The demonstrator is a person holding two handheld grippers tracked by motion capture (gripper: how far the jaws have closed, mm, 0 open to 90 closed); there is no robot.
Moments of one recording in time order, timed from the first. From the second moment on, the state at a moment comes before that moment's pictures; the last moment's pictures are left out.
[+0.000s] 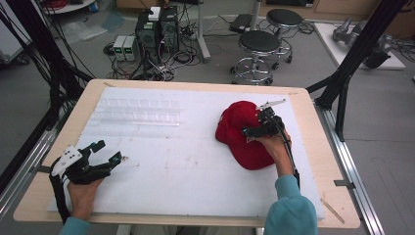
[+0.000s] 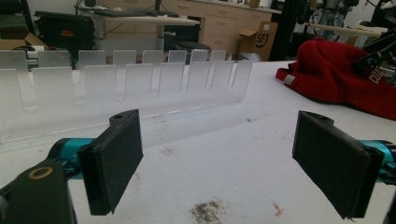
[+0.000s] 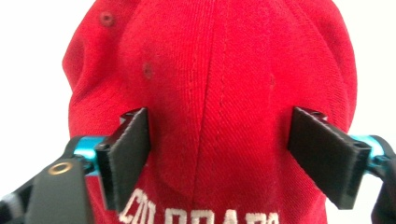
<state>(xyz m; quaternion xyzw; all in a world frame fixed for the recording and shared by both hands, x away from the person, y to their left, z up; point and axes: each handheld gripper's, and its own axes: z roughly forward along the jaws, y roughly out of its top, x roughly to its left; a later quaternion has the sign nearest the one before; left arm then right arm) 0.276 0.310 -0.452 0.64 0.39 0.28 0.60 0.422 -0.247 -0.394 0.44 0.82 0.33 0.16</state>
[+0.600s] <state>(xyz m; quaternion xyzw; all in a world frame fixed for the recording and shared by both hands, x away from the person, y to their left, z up) 0.276 0.308 -0.451 0.64 0.39 0.28 0.60 0.417 -0.244 -0.391 0.43 0.83 0.31 0.14</state>
